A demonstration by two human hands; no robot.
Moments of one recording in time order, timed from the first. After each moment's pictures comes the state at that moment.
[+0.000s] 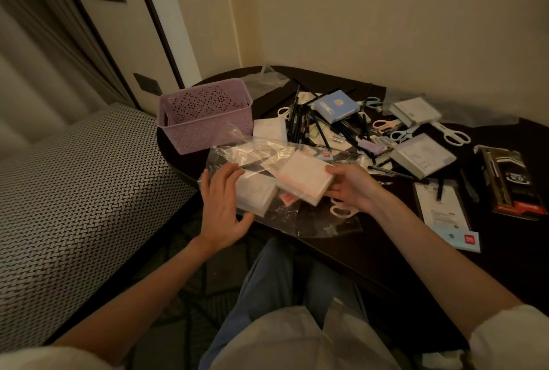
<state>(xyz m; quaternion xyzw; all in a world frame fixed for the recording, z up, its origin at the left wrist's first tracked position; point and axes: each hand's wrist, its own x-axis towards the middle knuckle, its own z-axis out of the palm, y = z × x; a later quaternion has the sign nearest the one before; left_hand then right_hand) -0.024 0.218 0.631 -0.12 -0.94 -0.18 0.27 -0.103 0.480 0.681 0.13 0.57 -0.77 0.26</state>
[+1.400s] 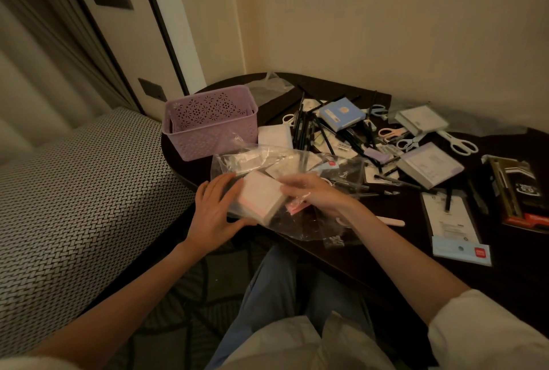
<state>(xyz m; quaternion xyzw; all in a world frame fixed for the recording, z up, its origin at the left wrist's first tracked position) -0.041 0.172 0.607 -0.15 -0.95 -0.11 0.24 -0.111 0.424 0.665 -0.16 0.75 -0.58 0.27</state>
